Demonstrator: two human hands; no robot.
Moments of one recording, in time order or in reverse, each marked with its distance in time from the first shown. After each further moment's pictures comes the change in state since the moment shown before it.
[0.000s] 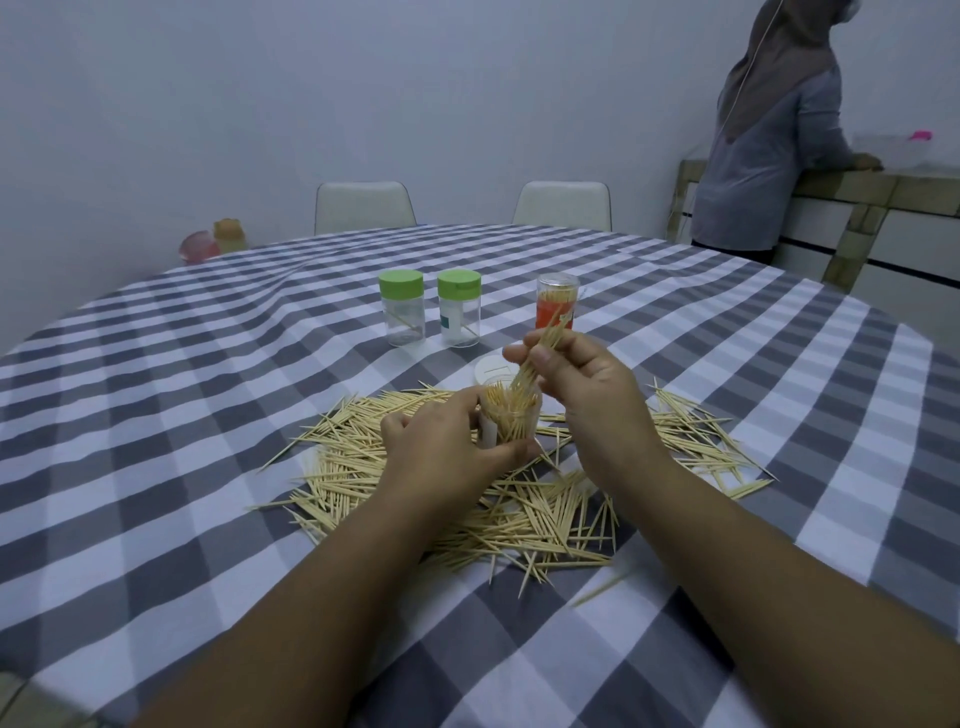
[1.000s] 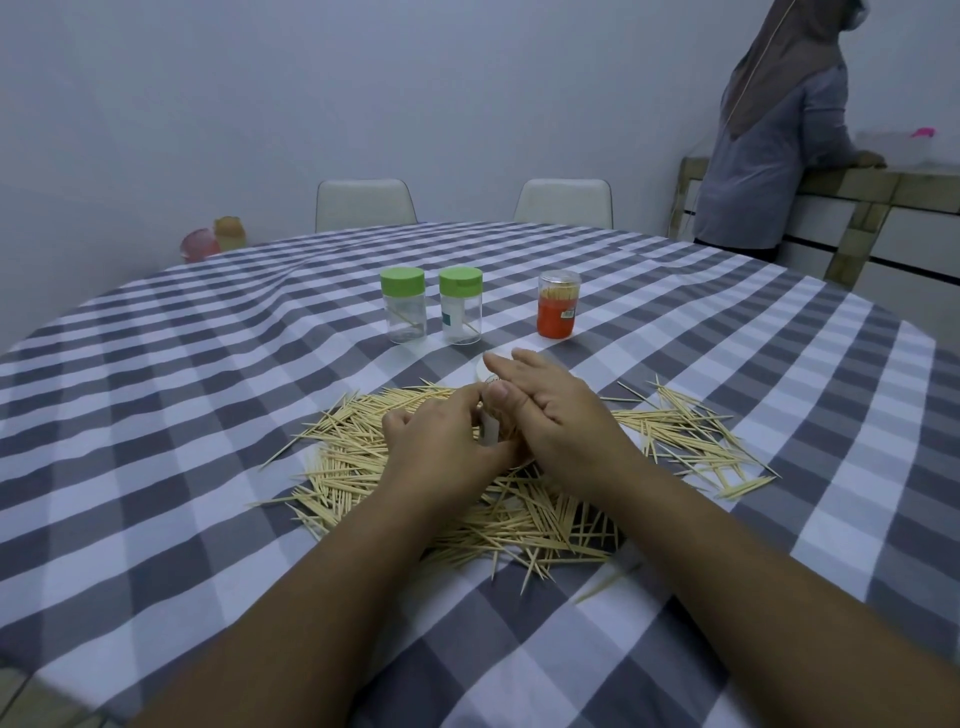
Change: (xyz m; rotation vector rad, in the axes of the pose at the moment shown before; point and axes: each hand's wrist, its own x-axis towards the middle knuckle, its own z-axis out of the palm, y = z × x) left_hand 0.002 -0.003 0.002 0.015 0.023 0.018; right_hand -0.007 0.004 0.005 -0.802 -0.247 -0.148
